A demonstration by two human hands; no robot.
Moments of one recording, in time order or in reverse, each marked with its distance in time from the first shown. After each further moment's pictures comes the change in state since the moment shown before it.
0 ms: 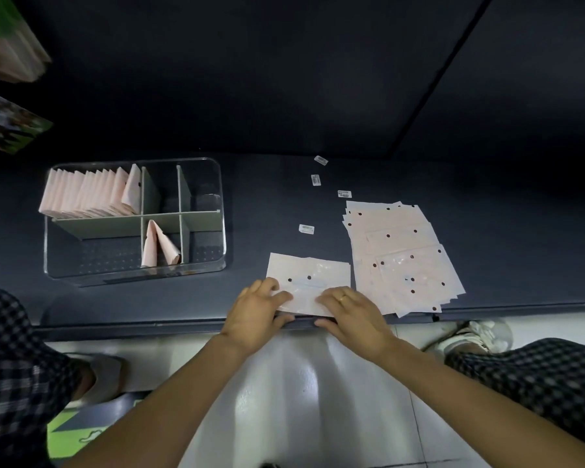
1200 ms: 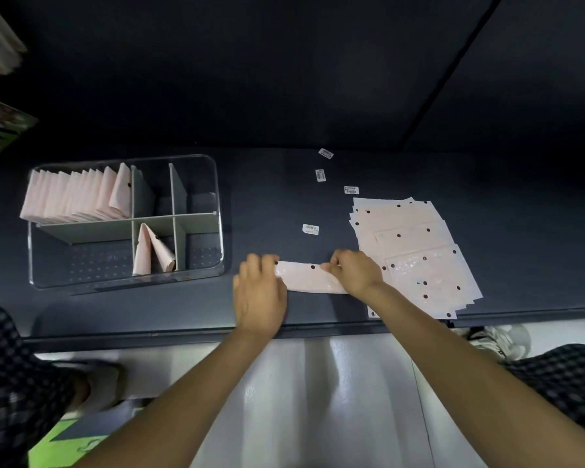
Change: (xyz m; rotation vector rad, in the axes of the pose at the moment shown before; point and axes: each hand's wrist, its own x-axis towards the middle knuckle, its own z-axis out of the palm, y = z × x) left_hand 0.036 0.017 -0.012 -0.109 0.322 -0.345; right_hand 0.090 0.047 0.018 0.283 -0.353 0.610
